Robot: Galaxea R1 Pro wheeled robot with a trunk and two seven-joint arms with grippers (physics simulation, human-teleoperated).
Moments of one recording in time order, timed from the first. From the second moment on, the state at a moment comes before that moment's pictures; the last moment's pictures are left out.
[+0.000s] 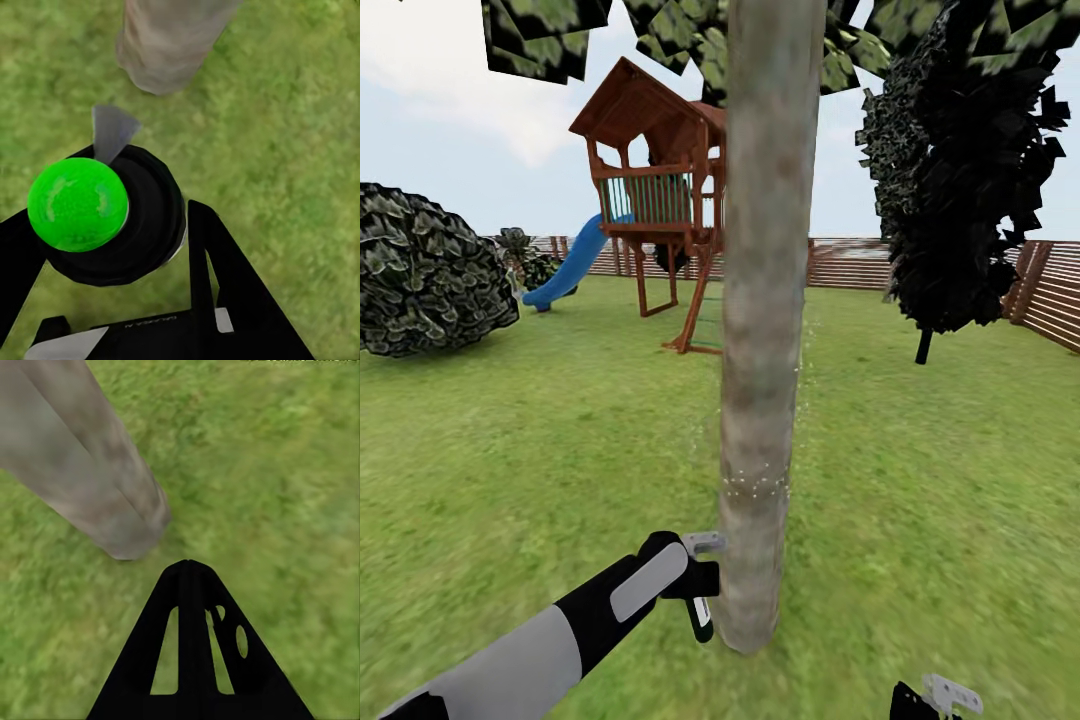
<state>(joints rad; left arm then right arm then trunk) -0.72 -0.01 -0.93 -0.88 1.37 0.64 0.69 -0.16 -0.11 -0.19 -0.64 -0.29 -0.05 0.19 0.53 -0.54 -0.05</state>
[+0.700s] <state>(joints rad) -0.72 -0.02 -0.93 -0.88 1.37 0.65 0.71 -0.16 -0.11 -0.19 -0.64 -0.29 -0.05 0.19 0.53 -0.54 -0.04</state>
